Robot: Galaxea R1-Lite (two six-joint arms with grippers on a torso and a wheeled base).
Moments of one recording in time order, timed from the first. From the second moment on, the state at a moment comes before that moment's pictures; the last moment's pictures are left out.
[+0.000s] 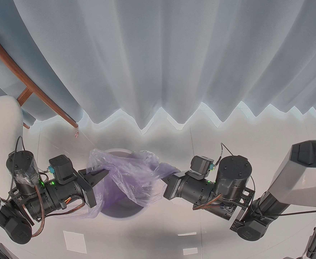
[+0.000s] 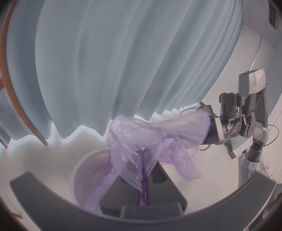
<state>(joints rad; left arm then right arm) -0.40 1.69 -0.20 -1.35 -0.31 0.02 0.83 2.14 -0.67 -1.42 0.08 0.56</state>
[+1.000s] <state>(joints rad) -0.46 1.81 -0.18 -1.53 -0.28 0.01 0.99 2.32 -0.66 -1.55 0.05 0.71</state>
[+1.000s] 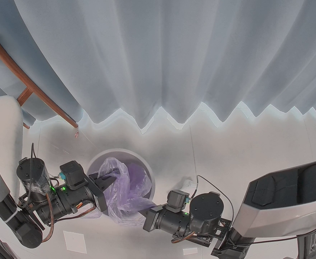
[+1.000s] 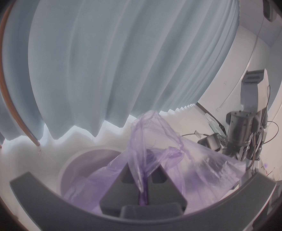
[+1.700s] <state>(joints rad) -0.47 1.87 -0.13 -1.54 -0.28 0.02 0.98 2.27 -0.62 -1.55 0.06 0.73</state>
